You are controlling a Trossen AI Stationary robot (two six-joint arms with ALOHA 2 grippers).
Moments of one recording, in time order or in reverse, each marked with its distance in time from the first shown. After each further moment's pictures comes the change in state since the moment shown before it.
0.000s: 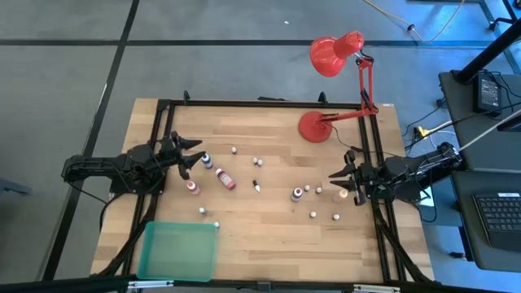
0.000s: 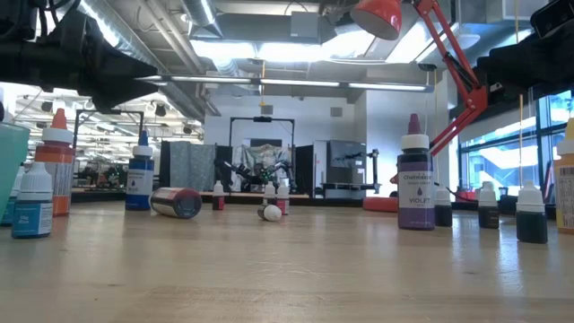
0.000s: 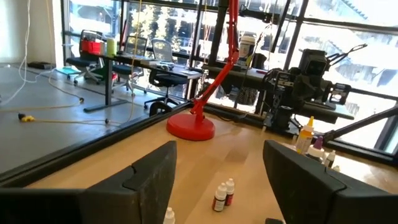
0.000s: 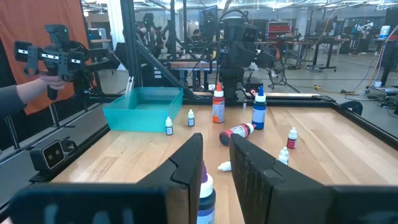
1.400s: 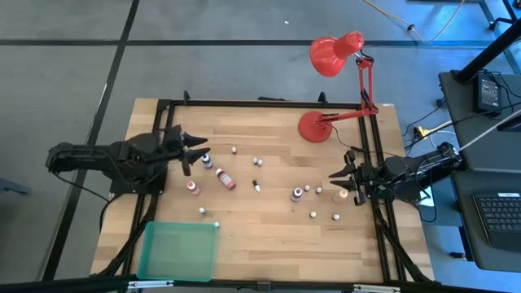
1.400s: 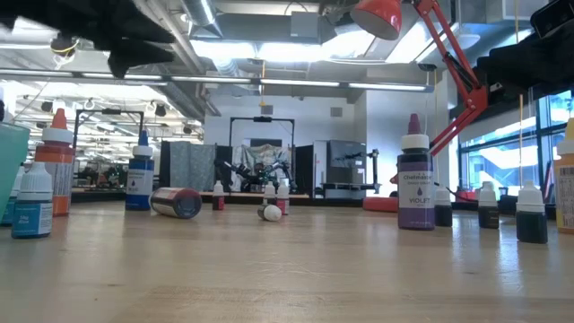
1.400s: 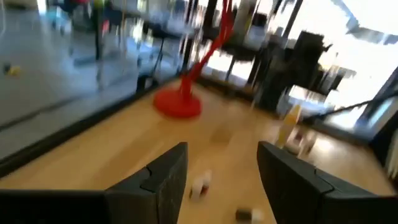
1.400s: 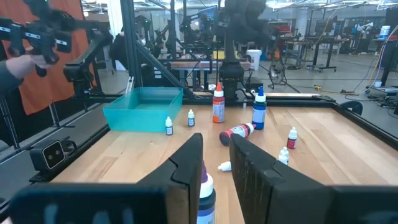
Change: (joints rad) left arm -0.002 0.490 0.440 -0.240 0.064 -0.128; right arm 0.000 0.000 0.000 0.000 0.000 0.000
